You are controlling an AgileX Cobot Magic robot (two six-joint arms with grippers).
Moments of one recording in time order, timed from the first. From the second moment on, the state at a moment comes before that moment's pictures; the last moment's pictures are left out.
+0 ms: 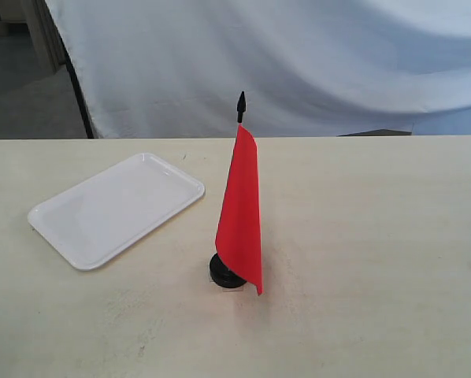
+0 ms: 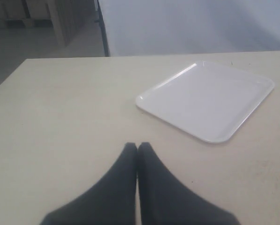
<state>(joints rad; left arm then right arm) 0.01 0.00 0.00 0.03 0.35 0.01 -0.03 0.89 -0.41 0.19 -0.49 -0.15</state>
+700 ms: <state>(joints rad) 0.01 0.00 0.00 0.03 0.35 0.01 0.50 1.46 -0.41 -0.11 -0.60 -0.02</state>
